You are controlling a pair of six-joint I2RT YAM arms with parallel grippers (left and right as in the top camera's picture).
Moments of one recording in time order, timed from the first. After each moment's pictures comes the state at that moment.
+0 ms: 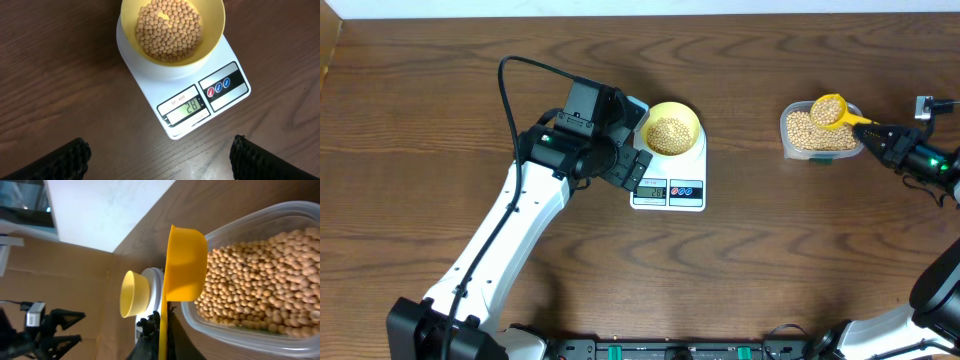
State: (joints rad) left arm -0.38 1.51 1.28 -0.85 0.17 0.15; right arm -0.60 1.78 1.11 -0.47 -1.25 0.02
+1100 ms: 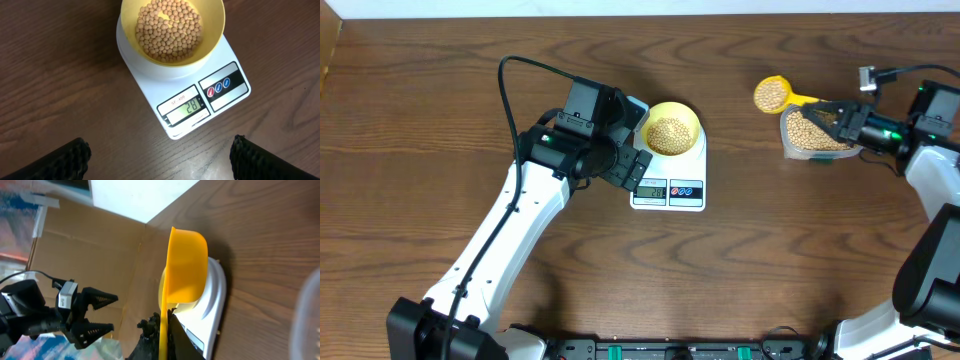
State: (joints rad) left arm -0.38 1.51 1.28 -0.85 0.17 0.15; right arm -0.32 1.78 1.10 -0.17 -1.33 0.31
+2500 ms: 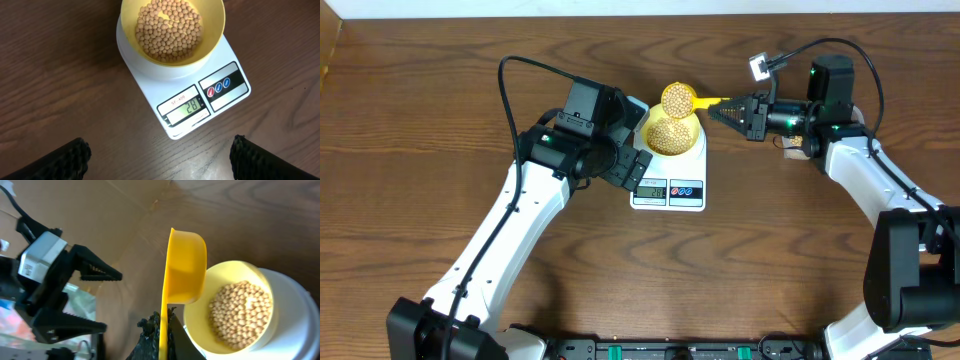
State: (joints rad) left arm -0.38 1.51 1.28 -0.85 0.17 0.15; right arm 0.08 1.78 1.10 0.10 -1.18 0.27
